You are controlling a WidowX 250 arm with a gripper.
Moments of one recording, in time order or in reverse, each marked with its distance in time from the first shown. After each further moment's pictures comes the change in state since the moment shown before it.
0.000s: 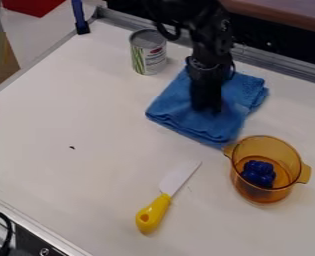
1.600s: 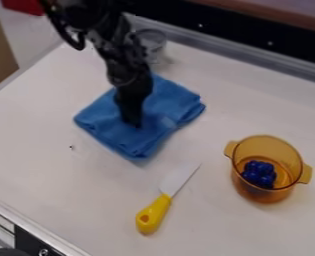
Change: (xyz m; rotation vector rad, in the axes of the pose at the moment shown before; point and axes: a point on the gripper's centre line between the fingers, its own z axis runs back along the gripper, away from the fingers) arm -0.106 0.020 0.012 0.065 -0.003 0.013
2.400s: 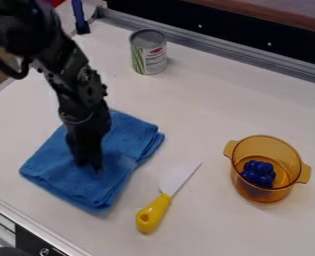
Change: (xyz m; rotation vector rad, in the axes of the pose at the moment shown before) arm -0.077 -0.045 0.023 -0.038 0.137 0.131
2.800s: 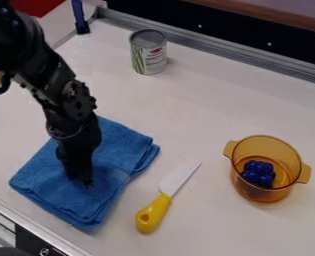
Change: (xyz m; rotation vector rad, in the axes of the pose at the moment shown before) arm -0.016 -0.012 0.003 -0.005 -0.016 -0.021
